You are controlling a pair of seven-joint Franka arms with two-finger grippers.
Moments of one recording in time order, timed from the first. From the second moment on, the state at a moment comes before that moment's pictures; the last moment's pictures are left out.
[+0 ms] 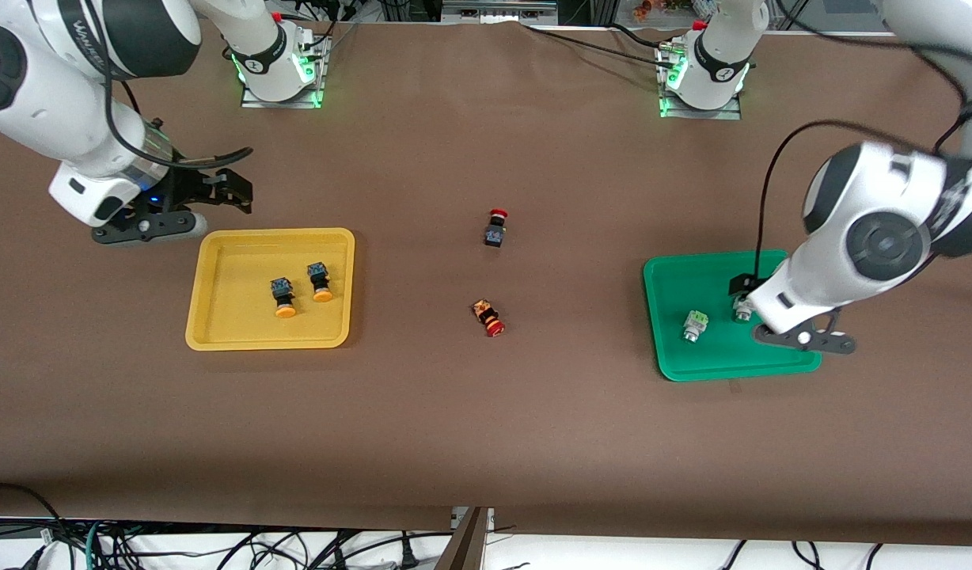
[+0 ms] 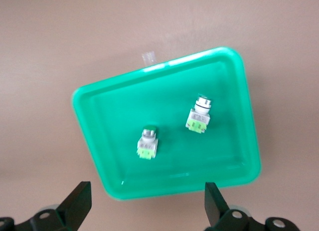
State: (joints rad) left arm 0.35 0.41 -0.62 -1.51 0.38 1.67 -0.18; right arm 0.61 0.04 -0.41 -1.78 0.04 1.74 0.04
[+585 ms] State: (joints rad) left arm 0.18 0.31 -0.32 -1.28 0.14 1.43 -0.06; right arm 0.11 0.06 0.05 -1.74 0.04 1.72 0.02
